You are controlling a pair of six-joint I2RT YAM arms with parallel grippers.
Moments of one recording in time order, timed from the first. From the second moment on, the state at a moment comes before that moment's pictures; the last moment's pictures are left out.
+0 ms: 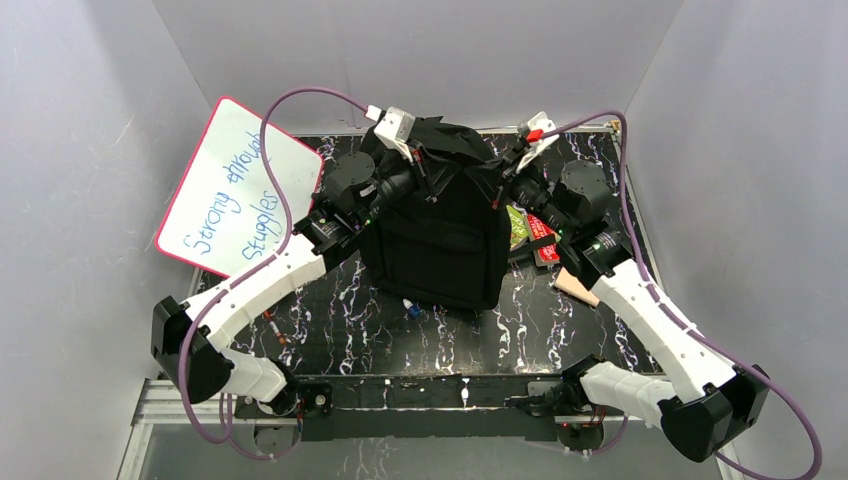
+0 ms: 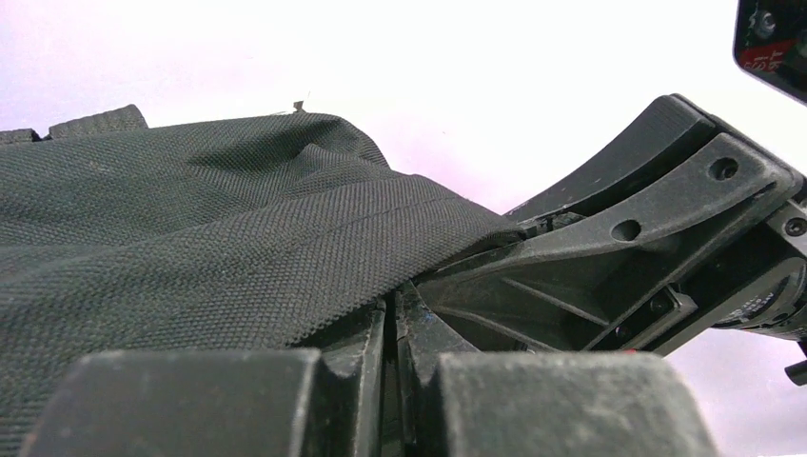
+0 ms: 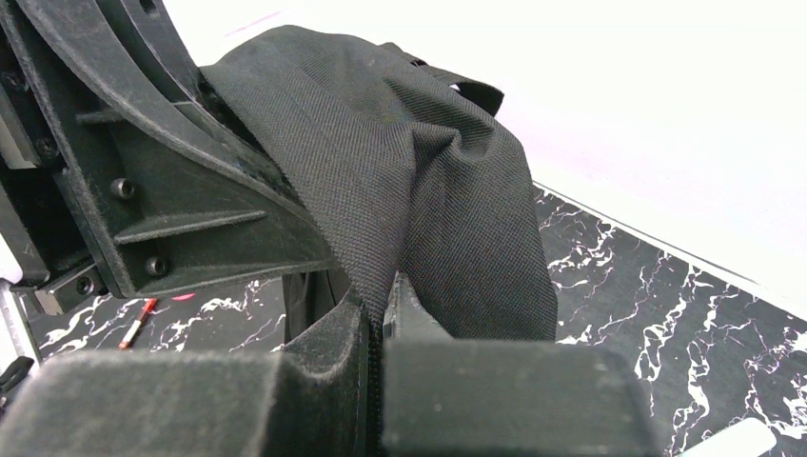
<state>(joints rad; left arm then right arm) -0.78 1.38 1.26 0.19 0.09 -0.40 0.56 1.06 1.08 0.04 -0.27 0.13</state>
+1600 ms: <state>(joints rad) -0.77 1.25 1.34 -0.30 -0.55 -0.06 0.56 0.99 1.01 0.05 -0.10 0.10</state>
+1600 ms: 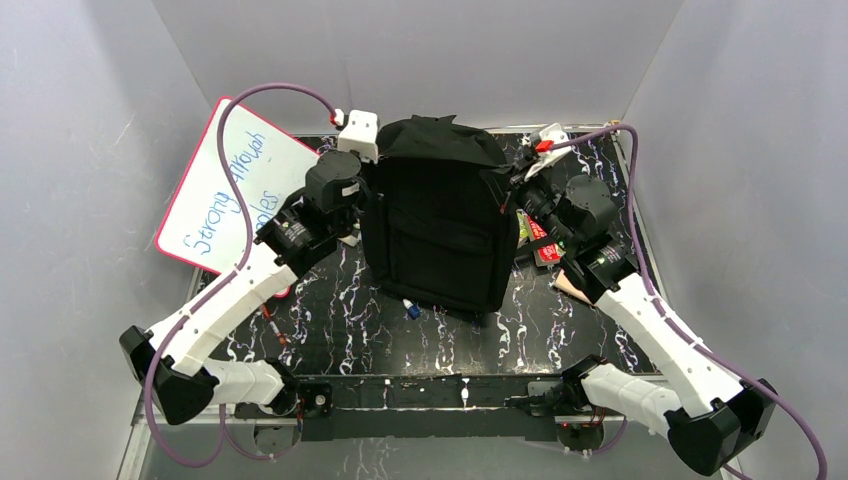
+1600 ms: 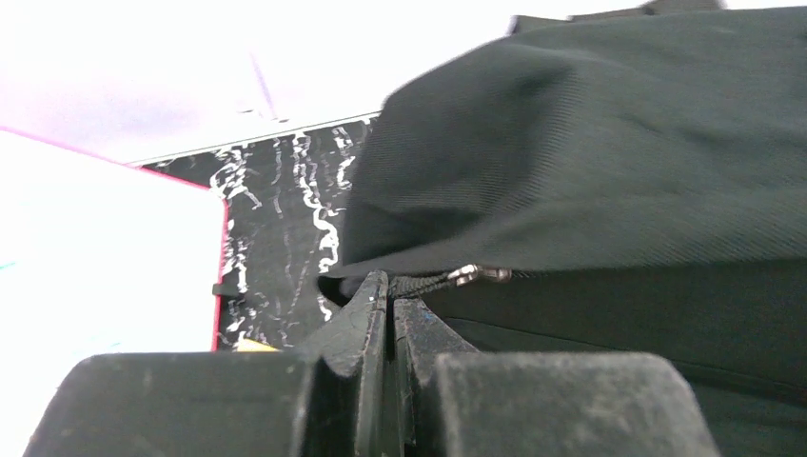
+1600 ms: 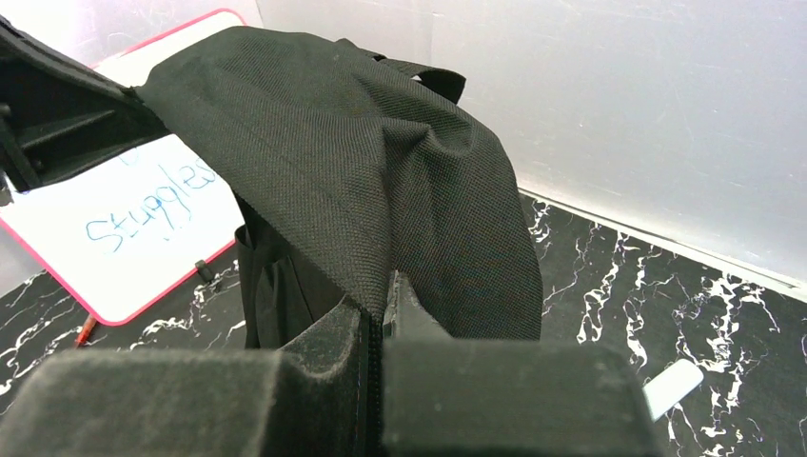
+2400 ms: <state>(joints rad) -0.43 1.25 1.22 -0.42 -0.19 -0.30 0.58 0.95 0.97 0.06 -0.09 0.08</state>
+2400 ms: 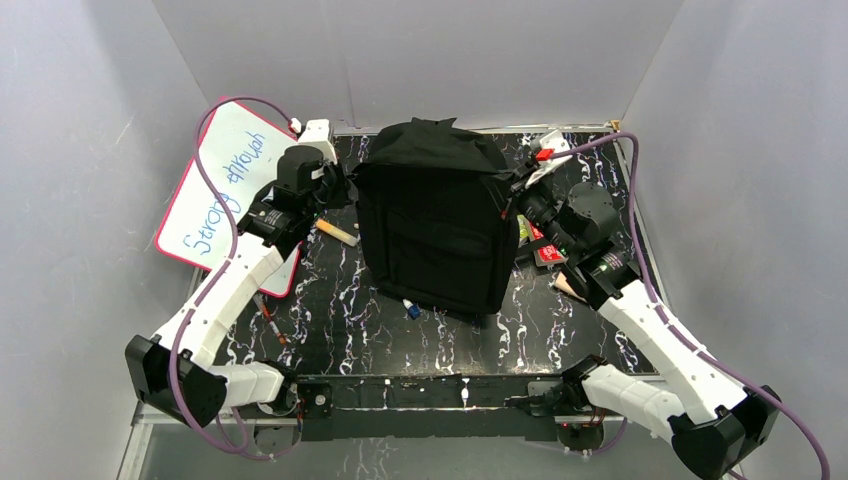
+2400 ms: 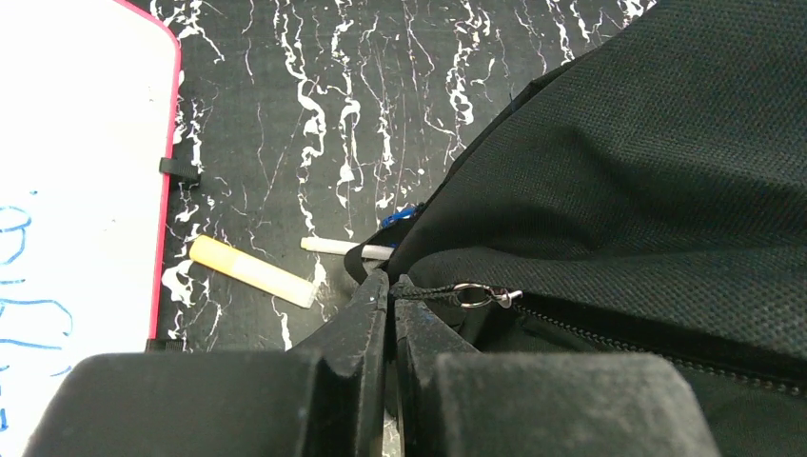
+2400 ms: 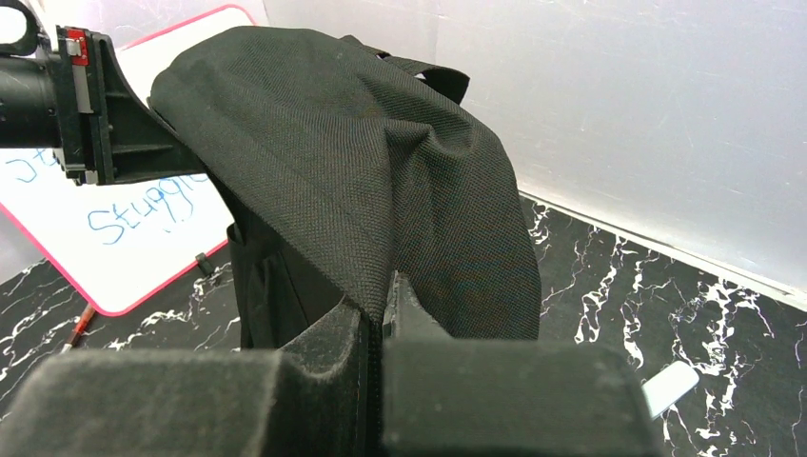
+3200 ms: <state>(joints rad) -0.40 1.13 1.03 -0.41 -0.06 -0.42 0.58 0.91 0.95 0.04 -0.08 0.07</state>
